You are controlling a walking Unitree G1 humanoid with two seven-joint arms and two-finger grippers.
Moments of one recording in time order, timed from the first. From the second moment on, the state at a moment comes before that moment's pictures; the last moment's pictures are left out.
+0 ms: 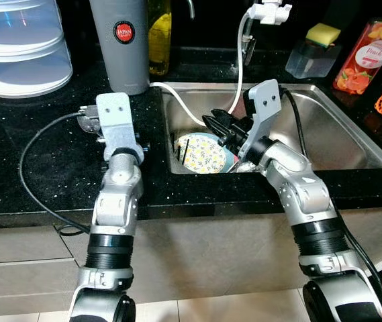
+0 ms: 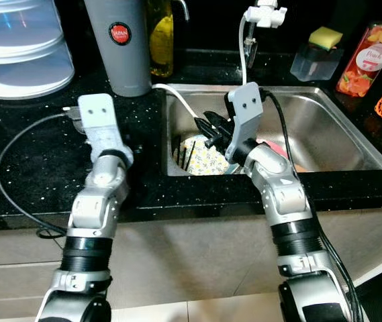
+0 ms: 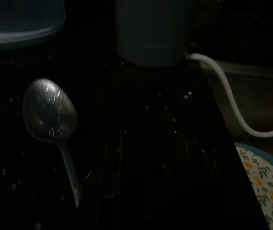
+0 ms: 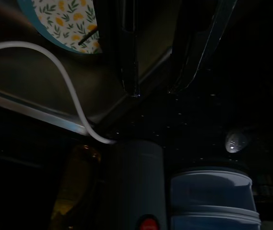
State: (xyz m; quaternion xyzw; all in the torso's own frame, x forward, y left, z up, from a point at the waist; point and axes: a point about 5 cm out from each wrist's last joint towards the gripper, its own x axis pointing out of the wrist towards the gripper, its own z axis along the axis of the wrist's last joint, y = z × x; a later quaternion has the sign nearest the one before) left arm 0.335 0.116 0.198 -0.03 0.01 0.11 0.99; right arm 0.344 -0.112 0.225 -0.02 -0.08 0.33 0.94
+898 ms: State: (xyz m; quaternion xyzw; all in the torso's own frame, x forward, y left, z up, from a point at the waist) left arm 0.350 0.203 0.214 -0.03 0.06 0.27 0.96; right arm 0.342 -0.111 0.217 -0.01 -0.07 0.32 0.95
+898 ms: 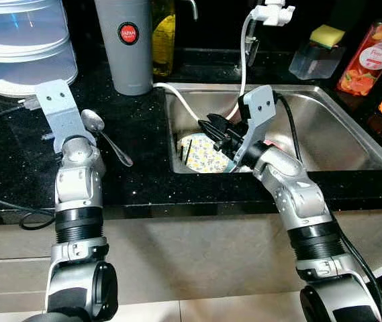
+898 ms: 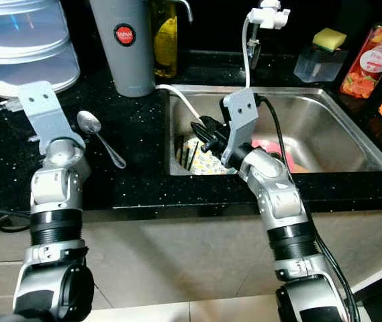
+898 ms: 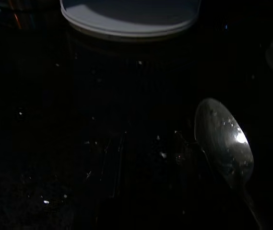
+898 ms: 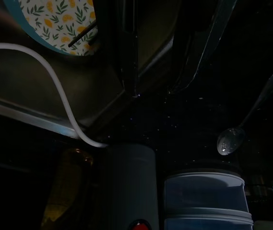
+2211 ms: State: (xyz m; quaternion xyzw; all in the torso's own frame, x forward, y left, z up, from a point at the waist) left arm 0.347 0.201 0.192 0.02 0.16 0.15 0.98; right arm 0.334 -0.116 0.207 -0.01 -0.06 0.31 0.95
